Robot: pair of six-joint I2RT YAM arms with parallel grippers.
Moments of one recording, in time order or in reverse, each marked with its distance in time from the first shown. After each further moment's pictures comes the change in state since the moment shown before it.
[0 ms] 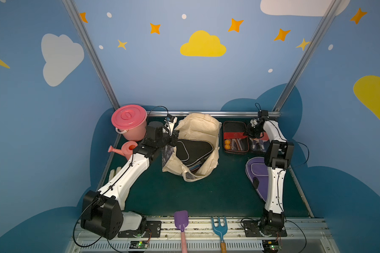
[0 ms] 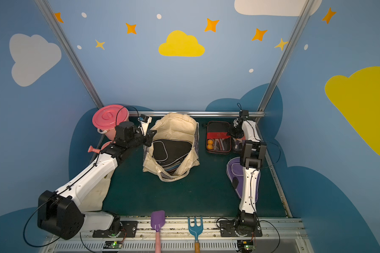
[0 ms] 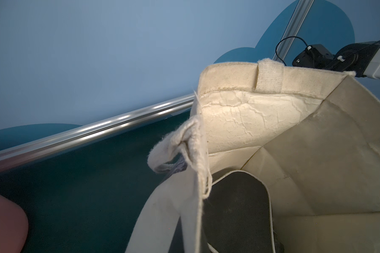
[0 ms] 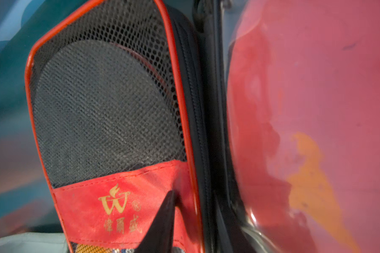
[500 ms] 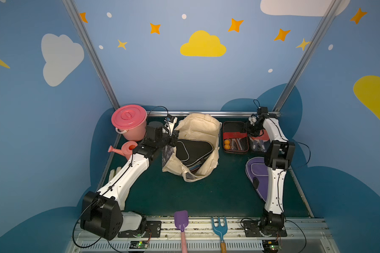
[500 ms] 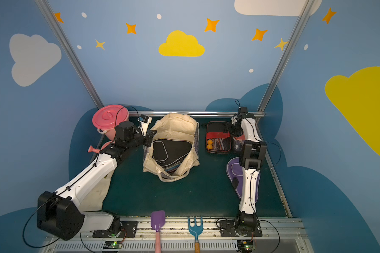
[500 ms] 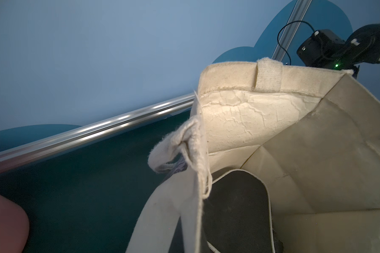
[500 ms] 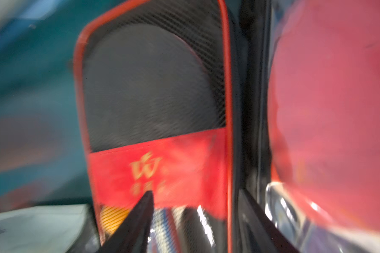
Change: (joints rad) left arm 0.000 -0.008 0.000 -0.009 0.002 0.008; right arm 0.038 -0.095 -0.001 -0.065 0.002 -0.060
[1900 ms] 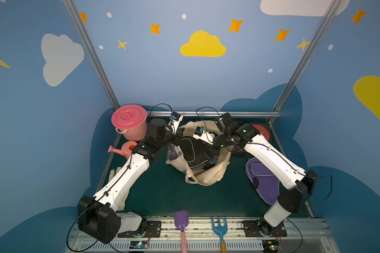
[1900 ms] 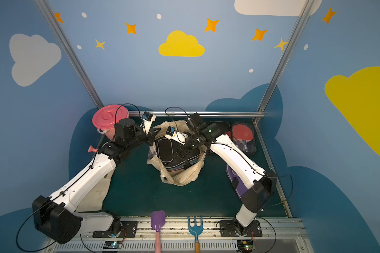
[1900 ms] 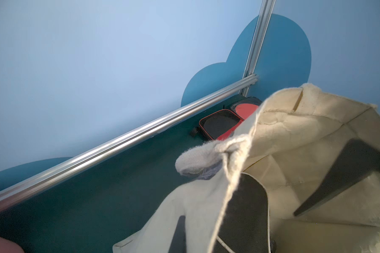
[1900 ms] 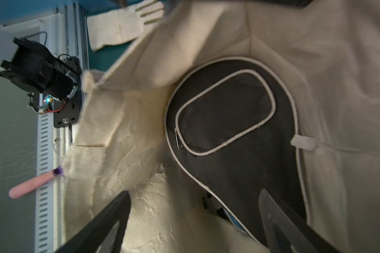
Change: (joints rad) left arm -0.069 -0.037 0.067 -0.043 0.009 0.047; right arm 0.761 -0.757 -0.599 0.056 -0.072 -0.665
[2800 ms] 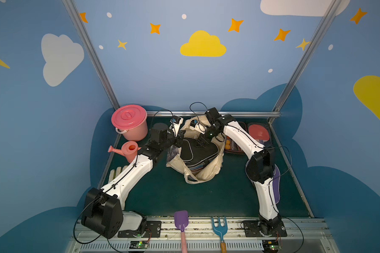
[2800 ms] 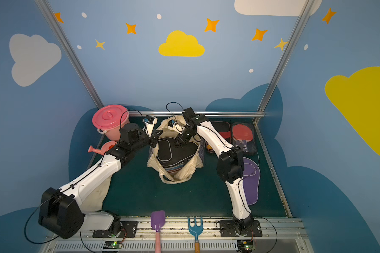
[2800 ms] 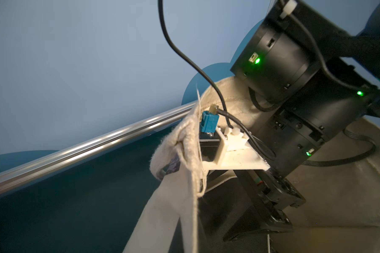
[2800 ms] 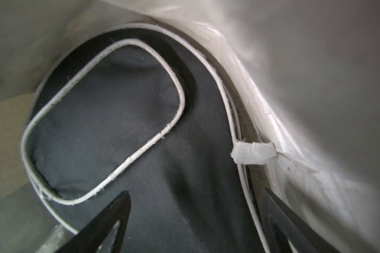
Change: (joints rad) left arm 0.004 0.066 -0.100 0.189 0.019 -0.049; right arm -0.150 0.519 0.426 -0.052 -0.034 0.003
